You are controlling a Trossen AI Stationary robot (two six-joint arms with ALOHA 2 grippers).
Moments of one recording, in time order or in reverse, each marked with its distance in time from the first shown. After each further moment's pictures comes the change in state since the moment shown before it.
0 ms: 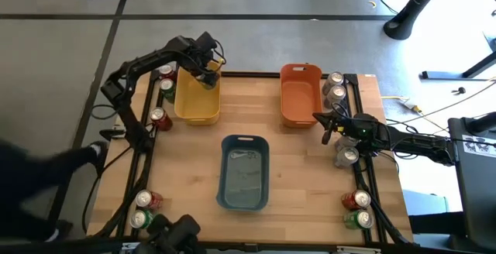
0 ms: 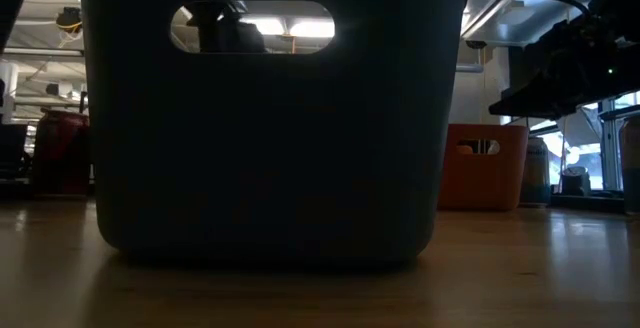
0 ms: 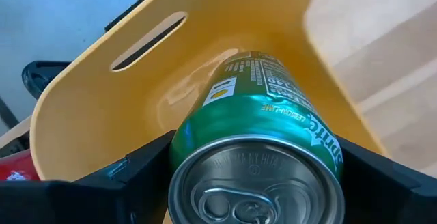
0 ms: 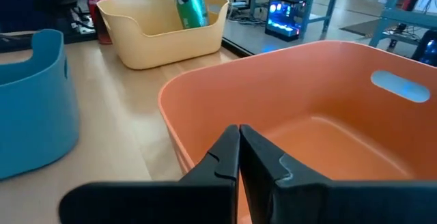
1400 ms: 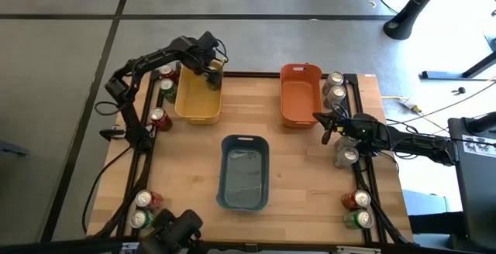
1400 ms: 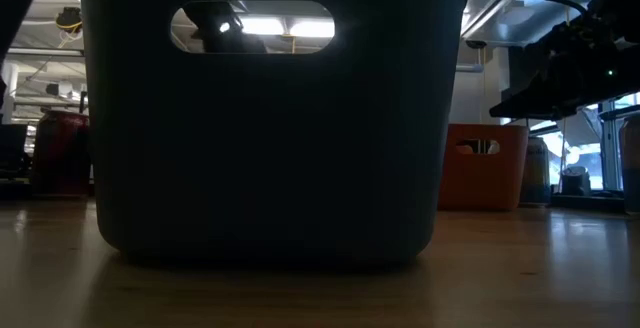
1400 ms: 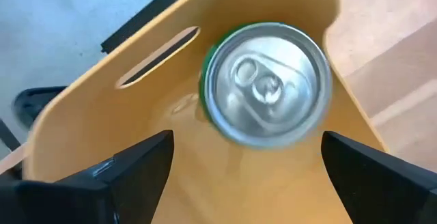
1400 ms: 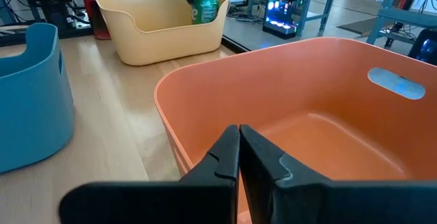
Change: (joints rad) left arm 0.015 0.028 0.000 0.066 0.017 0.053; right arm 0.000 0.000 0.000 -0.013 0.005 -0.008
